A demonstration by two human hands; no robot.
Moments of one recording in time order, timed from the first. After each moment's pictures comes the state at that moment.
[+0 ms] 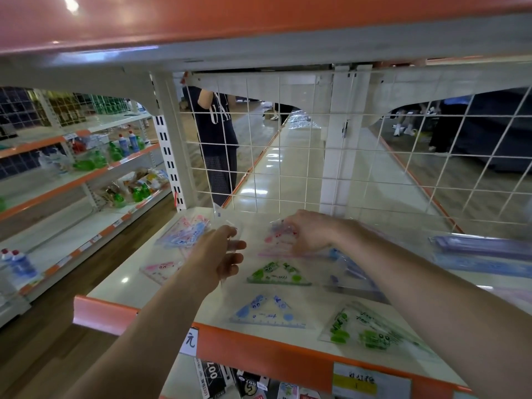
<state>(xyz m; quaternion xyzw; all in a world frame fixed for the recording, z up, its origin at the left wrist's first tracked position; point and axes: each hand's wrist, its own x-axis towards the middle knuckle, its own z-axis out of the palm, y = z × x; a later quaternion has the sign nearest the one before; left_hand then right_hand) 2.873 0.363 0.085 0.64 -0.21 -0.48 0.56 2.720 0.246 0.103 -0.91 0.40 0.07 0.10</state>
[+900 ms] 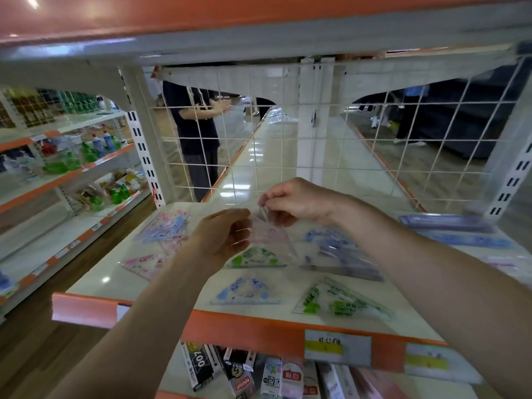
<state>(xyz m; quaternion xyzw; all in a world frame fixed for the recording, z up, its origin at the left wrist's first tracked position) 2.836 0.364 0.102 0.55 -0.29 -0.53 0.57 2.688 0.278 0.139 -0.79 0.36 -0.16 0.46</state>
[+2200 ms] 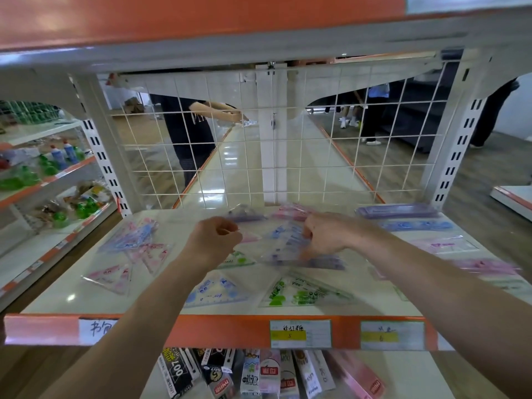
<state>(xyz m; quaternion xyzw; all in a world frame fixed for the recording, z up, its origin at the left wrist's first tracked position) 2.799 0.365 0.095 0.70 -0.51 -0.29 0.41 2.597 0.300 0.117 -0.85 0.51 0.07 0.10</state>
